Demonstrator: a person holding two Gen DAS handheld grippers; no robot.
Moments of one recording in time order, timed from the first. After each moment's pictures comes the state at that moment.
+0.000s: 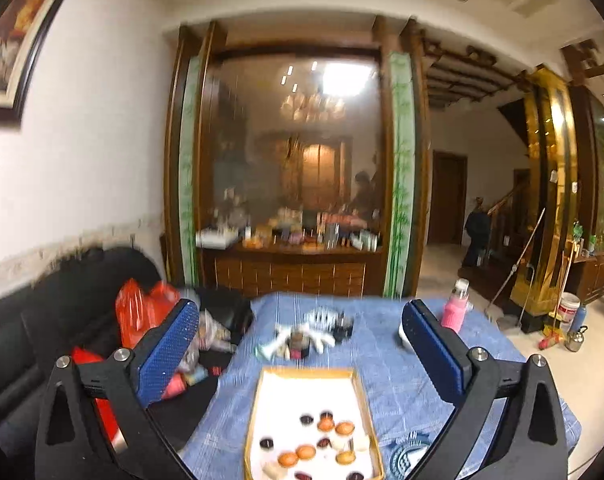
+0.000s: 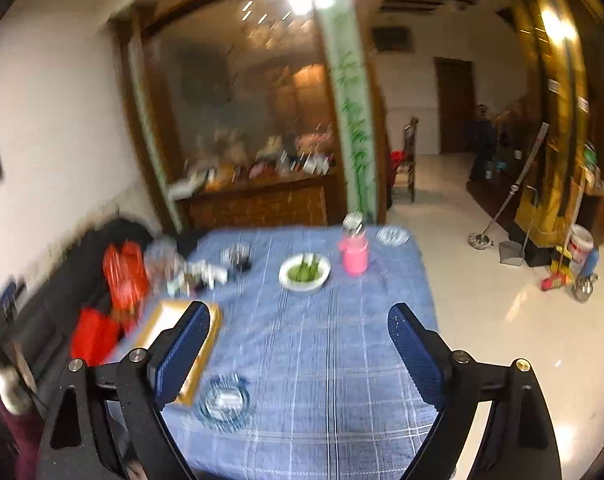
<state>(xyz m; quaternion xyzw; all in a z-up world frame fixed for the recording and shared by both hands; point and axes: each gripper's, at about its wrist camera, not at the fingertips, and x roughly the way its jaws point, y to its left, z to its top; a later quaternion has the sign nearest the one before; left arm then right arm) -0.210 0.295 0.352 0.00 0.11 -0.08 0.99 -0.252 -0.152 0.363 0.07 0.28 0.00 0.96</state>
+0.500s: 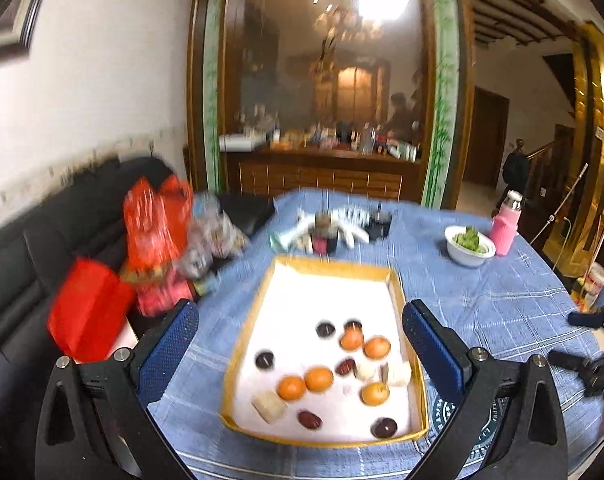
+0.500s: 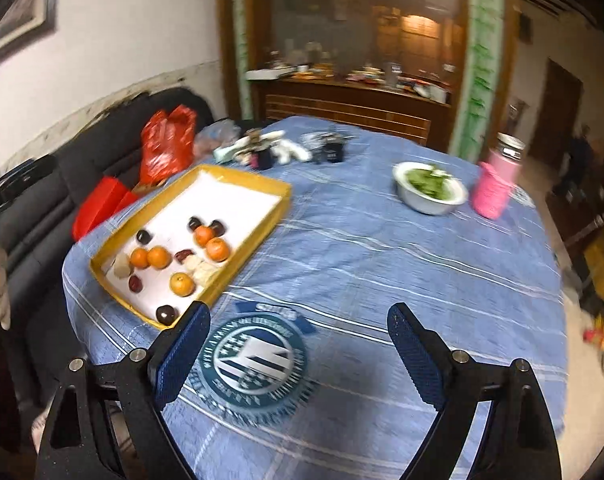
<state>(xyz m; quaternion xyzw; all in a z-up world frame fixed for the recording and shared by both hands) -0.136 0.286 0.184 -0.02 0.25 -0.01 0.97 -0.122 0.003 0.133 -0.05 0.36 0.15 0.92</state>
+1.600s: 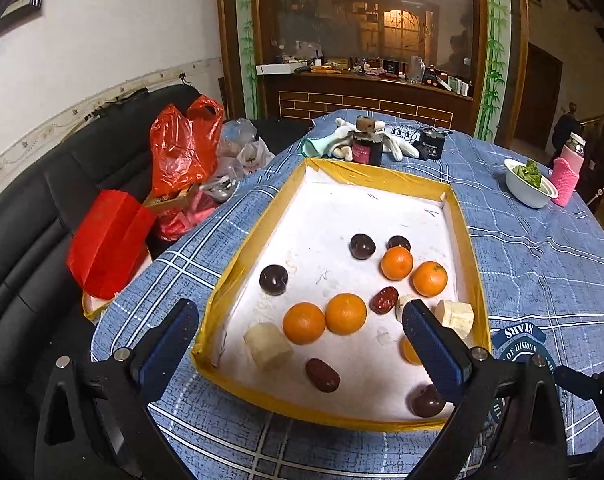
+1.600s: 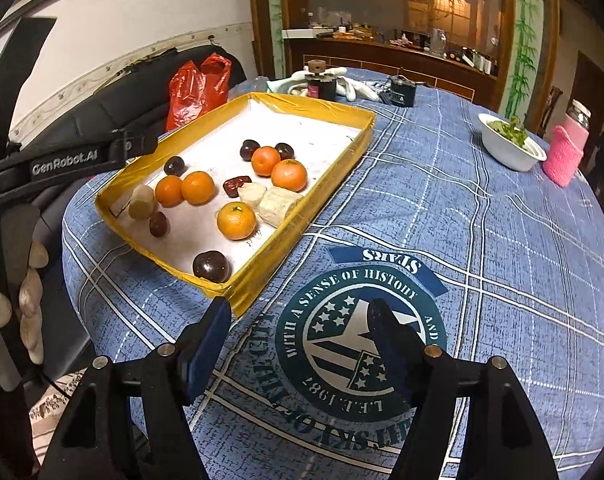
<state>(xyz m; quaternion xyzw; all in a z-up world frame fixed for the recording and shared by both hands) -0.102 0.273 0.095 -0.01 0.36 0.08 0.93 -0.115 0.092 0.034 -0.05 0.40 0.18 0.90</state>
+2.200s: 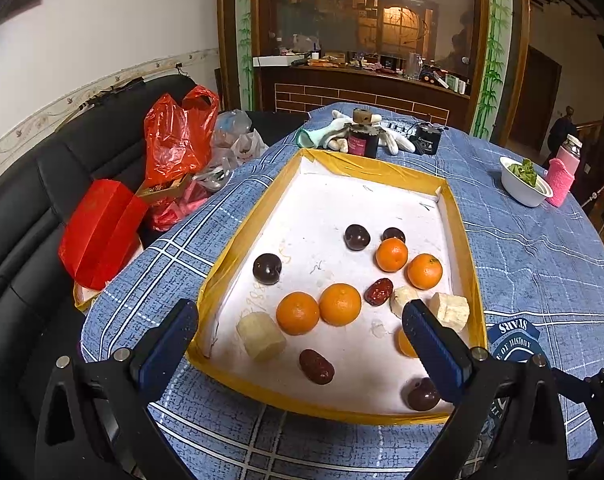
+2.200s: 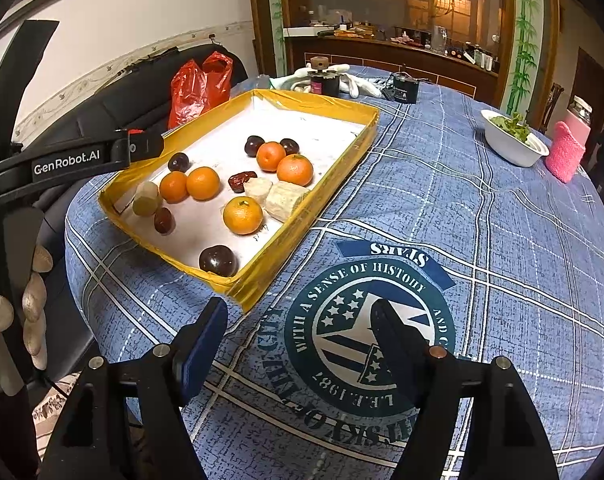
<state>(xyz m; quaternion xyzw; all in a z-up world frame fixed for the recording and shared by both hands) -0.103 0.274 0.091 -0.02 0.37 0.06 0.93 -0.118 0.096 0.031 -0.04 0.41 0.18 0.89</state>
